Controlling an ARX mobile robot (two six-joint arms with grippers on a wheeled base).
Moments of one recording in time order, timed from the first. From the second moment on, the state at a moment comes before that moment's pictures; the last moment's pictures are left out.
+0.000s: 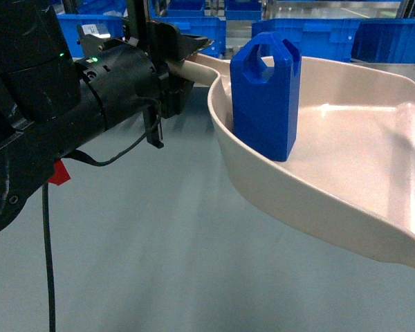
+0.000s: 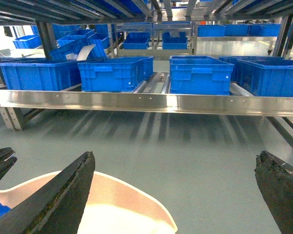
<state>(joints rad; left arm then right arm) -0.35 2.02 0.94 1.27 0.29 -1.47 0.22 1.10 0.55 0.63 0.16 0.00</state>
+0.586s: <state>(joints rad) -0.34 2.02 0.94 1.28 0.29 -1.47 0.22 1.10 0.55 0.64 0.16 0.00</state>
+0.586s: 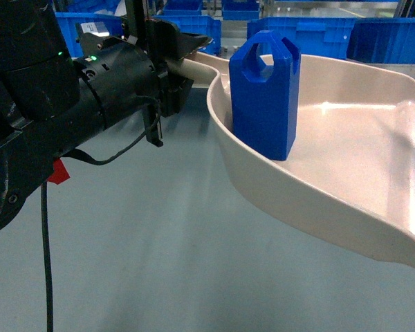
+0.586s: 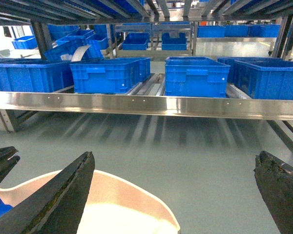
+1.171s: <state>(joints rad) -0.34 2.02 0.94 1.28 0.29 -1.47 0.22 1.10 0.55 0.64 0.16 0.00</state>
